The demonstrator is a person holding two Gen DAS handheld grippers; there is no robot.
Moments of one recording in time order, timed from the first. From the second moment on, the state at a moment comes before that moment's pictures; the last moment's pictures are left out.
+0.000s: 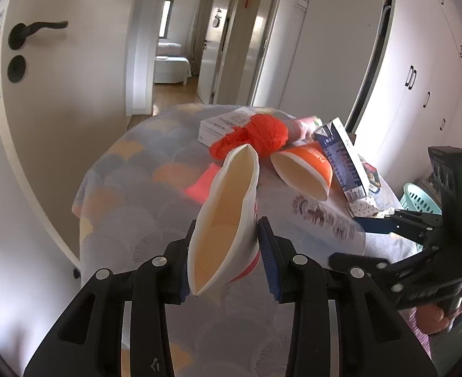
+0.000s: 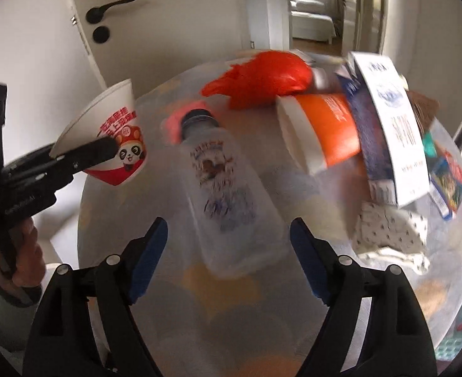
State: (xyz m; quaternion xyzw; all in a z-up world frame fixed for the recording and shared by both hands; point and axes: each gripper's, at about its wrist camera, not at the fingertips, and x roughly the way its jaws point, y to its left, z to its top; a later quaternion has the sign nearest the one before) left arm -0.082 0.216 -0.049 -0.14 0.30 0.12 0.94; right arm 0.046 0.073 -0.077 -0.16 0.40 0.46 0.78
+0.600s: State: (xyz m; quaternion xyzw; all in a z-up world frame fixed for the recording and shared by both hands) left arm -0.078 0.190 -0.012 -0.10 0.27 0.10 0.95; right arm 0.055 0.067 -0.051 -0.11 0.38 0.45 0.80
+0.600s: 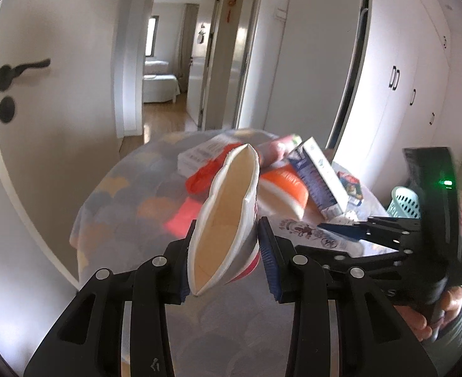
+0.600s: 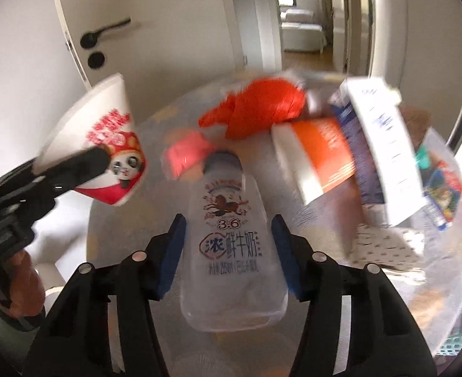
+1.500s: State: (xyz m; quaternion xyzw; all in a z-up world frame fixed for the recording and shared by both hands) left arm 0.051 0.044 0.038 -0.01 0.24 -0.07 0.97; right arm 0.119 -0.142 0.031 0.05 0.29 0.27 0.92
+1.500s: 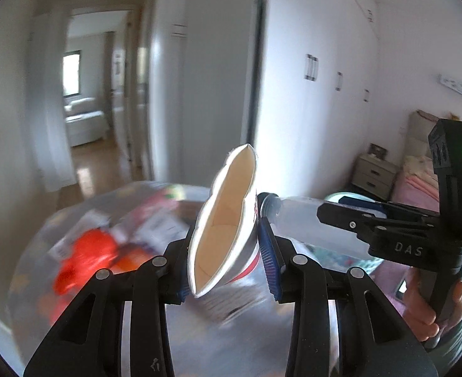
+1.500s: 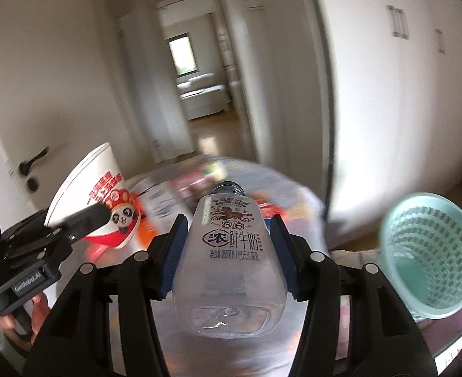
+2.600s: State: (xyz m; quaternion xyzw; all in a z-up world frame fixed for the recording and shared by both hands) left arm 0.270 -0.185 -0.101 -0.02 0.43 -0.31 0.84; right arm 0.205 -0.391 -0.096 0.21 0.43 -0.05 0.88
